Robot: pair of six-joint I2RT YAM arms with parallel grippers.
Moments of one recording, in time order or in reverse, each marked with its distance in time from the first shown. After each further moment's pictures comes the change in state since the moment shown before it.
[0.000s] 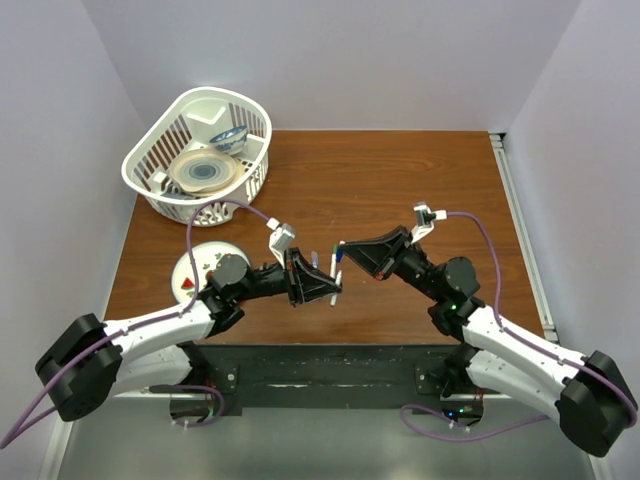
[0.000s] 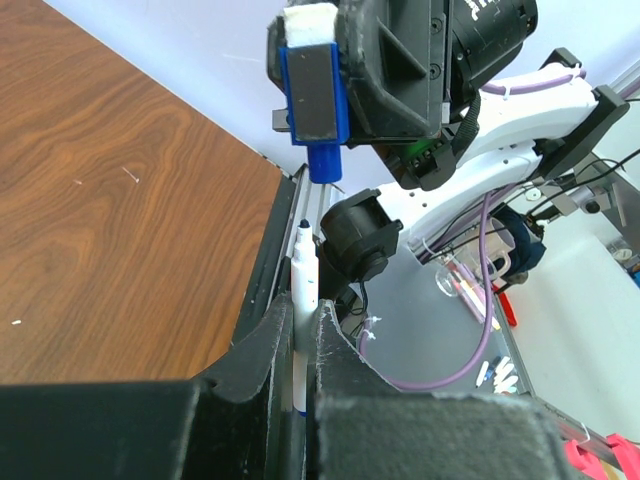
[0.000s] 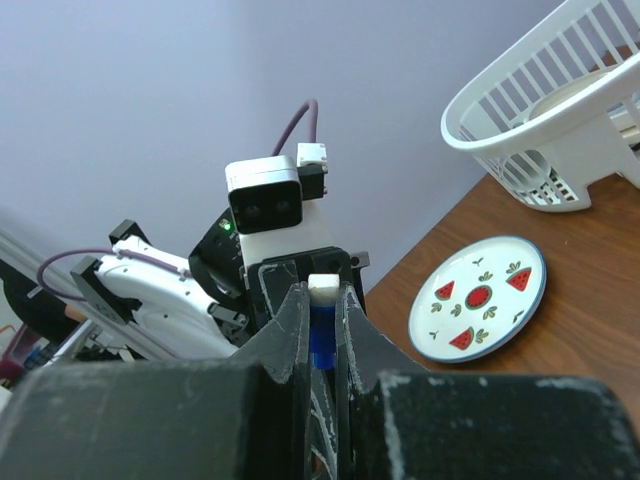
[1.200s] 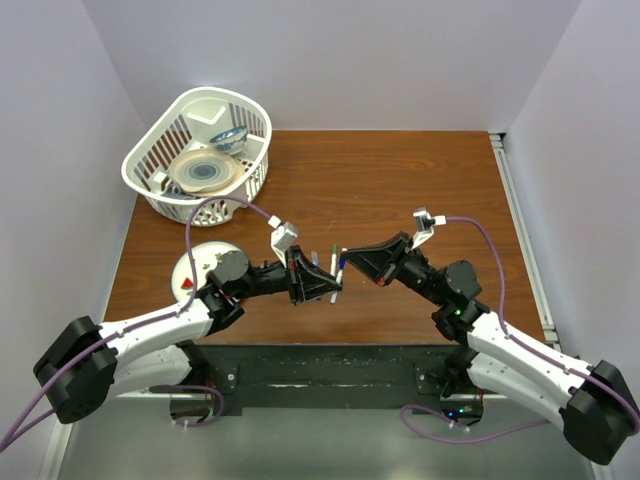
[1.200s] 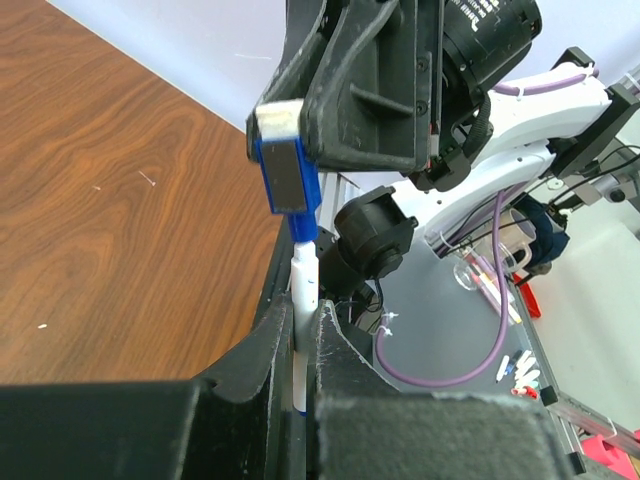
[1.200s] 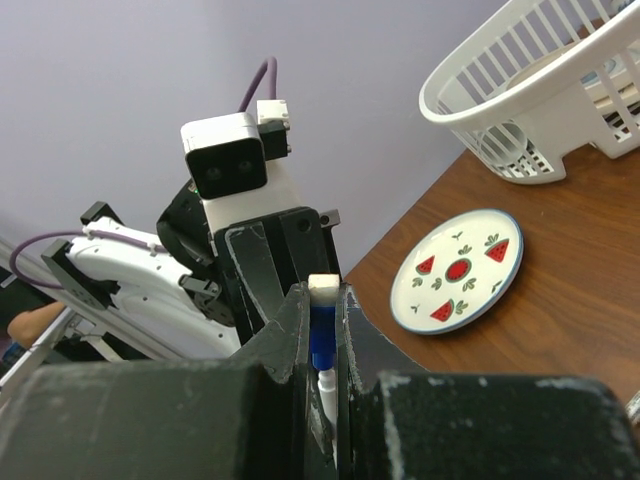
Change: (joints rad) left arm 0.001 -0.018 0.038 -0.085 0.000 0.067; right arm 0.005 -0.071 -0.029 -0.105 -0.001 -0.038
